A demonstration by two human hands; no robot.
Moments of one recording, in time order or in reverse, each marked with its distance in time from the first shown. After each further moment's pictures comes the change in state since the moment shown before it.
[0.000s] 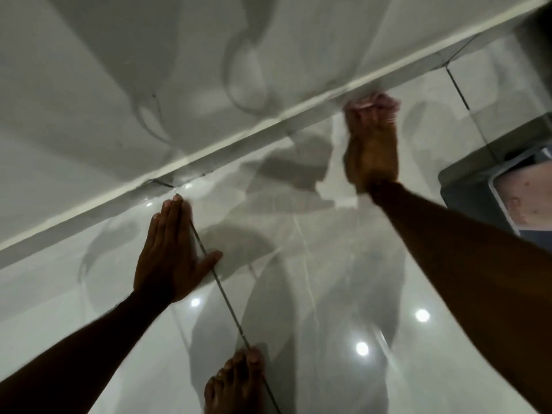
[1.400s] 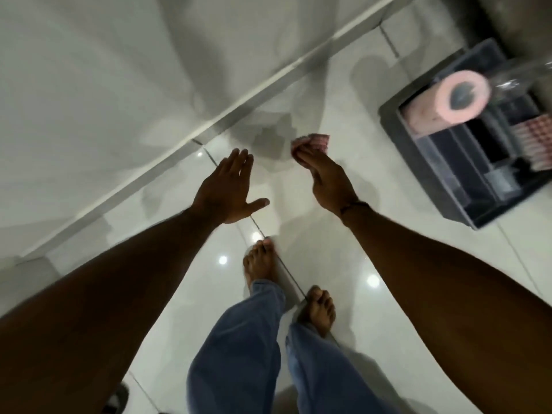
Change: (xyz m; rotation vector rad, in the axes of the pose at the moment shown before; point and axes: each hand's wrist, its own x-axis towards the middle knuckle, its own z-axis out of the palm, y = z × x) left_hand -0.053 0.115 -0.227 0.060 -0.412 0.327; right_hand -0.179 -0.147 -0.218 0.646 -0.371 0.234
